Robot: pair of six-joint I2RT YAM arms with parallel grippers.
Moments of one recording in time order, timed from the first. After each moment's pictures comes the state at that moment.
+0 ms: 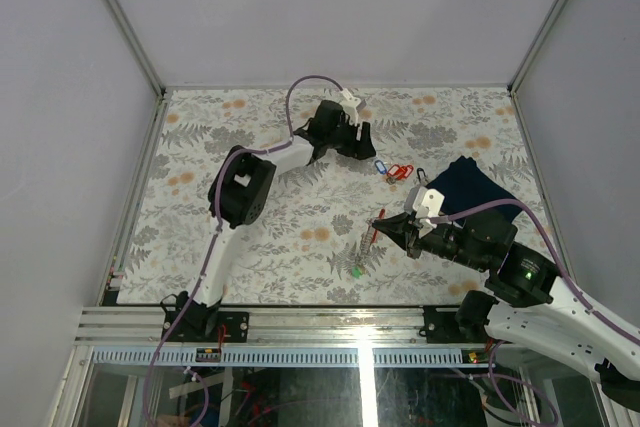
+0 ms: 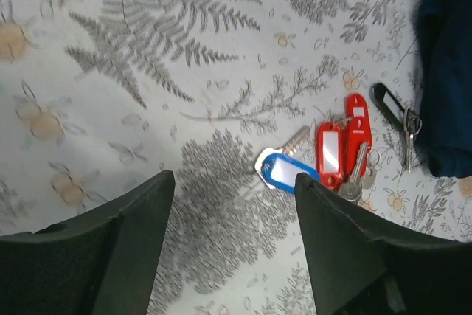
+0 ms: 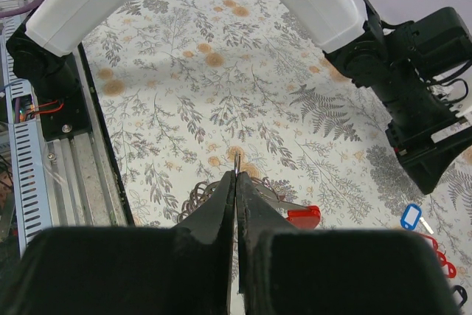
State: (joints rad) left arm -0.53 2.36 1.73 0.08 0.38 -0.28; right arm 0.96 0.58 0.75 -0.31 -0.15 -0.12
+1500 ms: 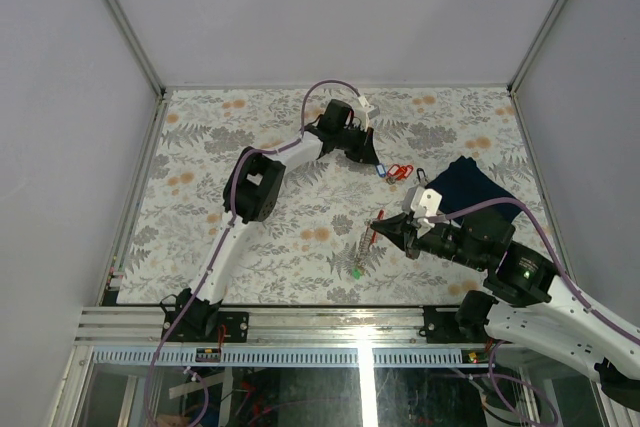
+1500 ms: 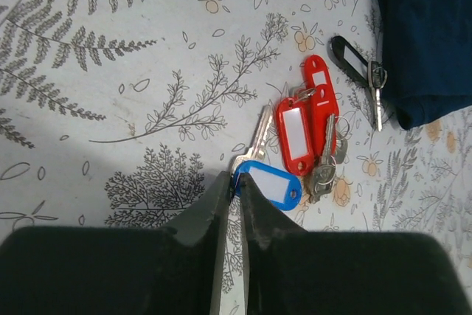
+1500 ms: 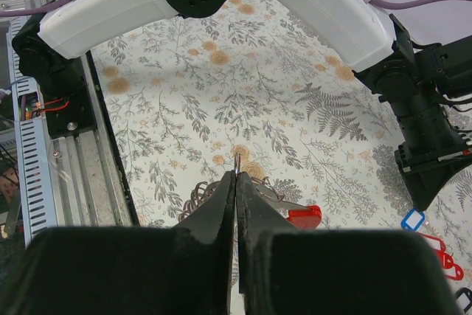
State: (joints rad) left arm -0.52 2.57 2.04 -0.14 0.69 -0.19; right arm 0.96 0.59 0.75 -0.31 -0.16 -0.12
